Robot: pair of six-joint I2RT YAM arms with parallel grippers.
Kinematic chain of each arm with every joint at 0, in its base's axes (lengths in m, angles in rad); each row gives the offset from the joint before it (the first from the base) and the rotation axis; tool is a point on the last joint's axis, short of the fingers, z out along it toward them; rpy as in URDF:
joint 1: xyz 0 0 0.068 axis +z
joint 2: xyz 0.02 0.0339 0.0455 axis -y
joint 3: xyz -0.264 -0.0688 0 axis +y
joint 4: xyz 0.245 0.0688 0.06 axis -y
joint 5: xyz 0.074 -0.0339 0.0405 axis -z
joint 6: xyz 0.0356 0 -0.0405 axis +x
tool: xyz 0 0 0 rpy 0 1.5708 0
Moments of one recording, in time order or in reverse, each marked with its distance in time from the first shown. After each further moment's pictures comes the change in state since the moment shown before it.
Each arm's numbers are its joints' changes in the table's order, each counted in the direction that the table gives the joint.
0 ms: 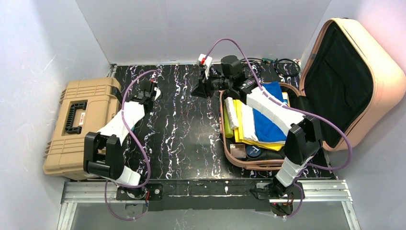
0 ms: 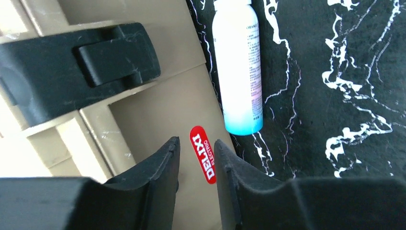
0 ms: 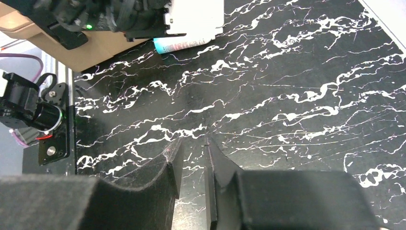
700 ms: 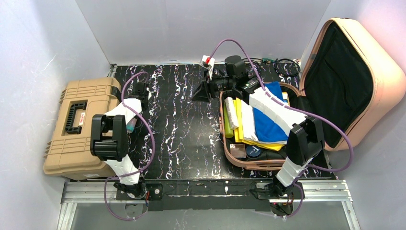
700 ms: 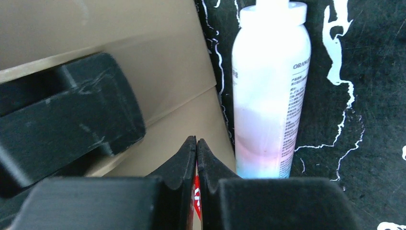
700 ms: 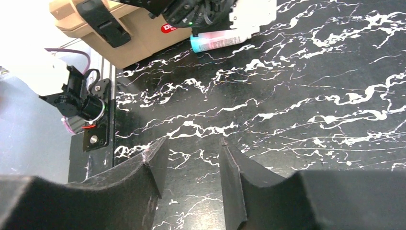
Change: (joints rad) left arm 0.156 -0.228 0.034 0.241 -0.043 0.075; right arm -0.042 0.021 0.041 0.020 -0.170 0.079
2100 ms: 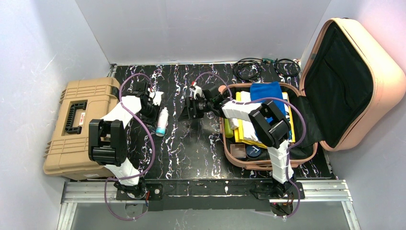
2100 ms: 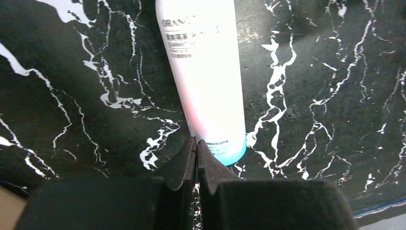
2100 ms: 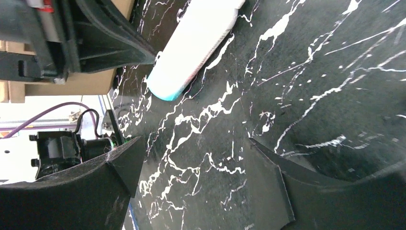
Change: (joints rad) left arm -0.022 0.057 -0.069 -0.354 0.876 -0.326; right arm 0.100 -0.370 0.129 0.296 0.182 0.574
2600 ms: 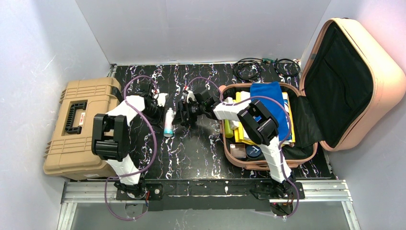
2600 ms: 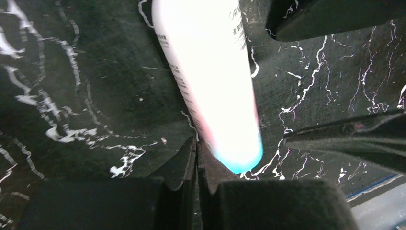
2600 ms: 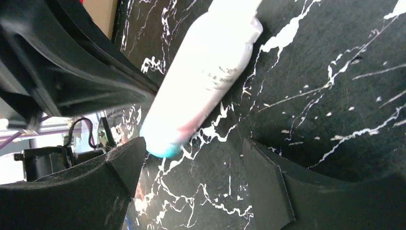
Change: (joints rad) left arm -0.024 -0.051 0.003 0.036 0.129 -0.025; right arm 0.064 -0.173 -0.119 0.020 0.018 0.068
